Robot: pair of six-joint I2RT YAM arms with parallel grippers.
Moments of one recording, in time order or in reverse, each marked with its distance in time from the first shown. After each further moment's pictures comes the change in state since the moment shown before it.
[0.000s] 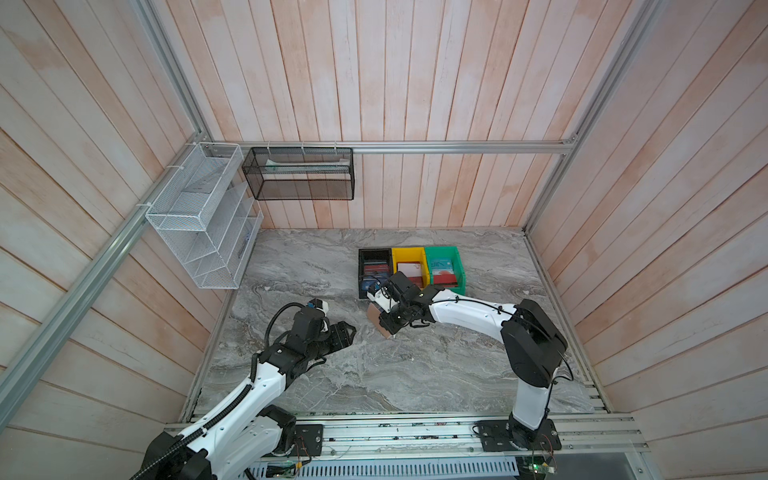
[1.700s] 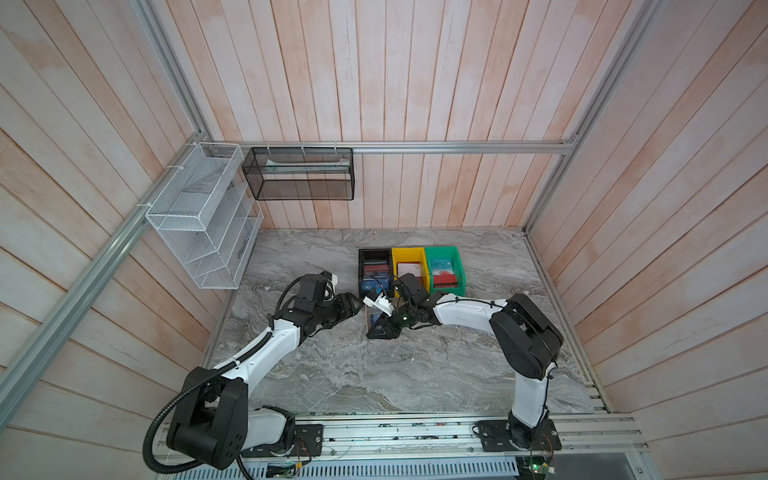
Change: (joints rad) left arm 0.114 0.394 0.261 0.108 0.233 0.048; right arm -0.085 0.049 -0.136 0.327 -0.638 -0.013
